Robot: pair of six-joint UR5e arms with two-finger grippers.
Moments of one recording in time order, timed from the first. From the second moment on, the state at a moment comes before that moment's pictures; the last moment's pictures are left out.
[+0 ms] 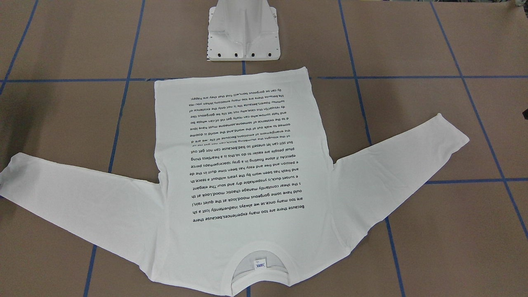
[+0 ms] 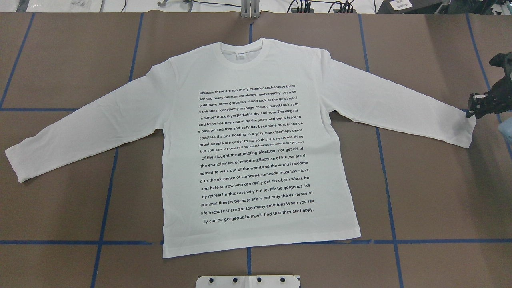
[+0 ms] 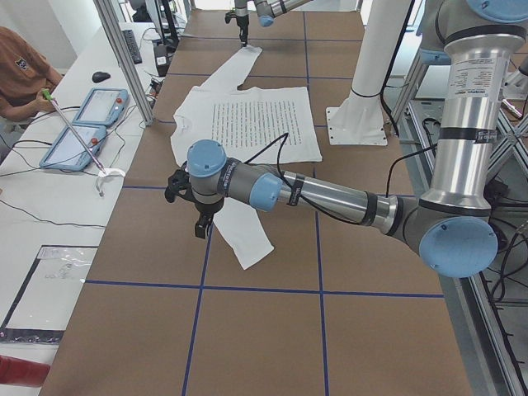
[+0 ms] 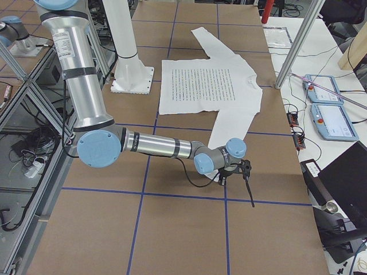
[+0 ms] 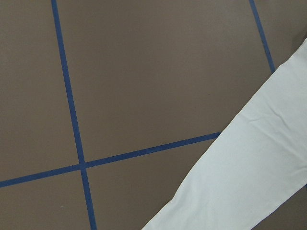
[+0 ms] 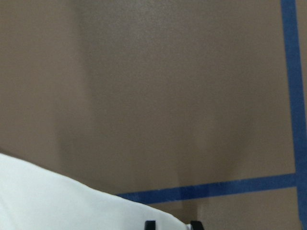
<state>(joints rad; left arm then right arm) -1.49 -1.63 -1.74 -1.69 -2.45 -0.10 1.23 -1.35 1.15 -1.09 2.32 0.58</state>
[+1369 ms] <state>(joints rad) -1.49 -1.63 -1.75 -1.70 -2.45 -0.10 1.22 -1.33 1.40 -1.14 2.49 0.83</state>
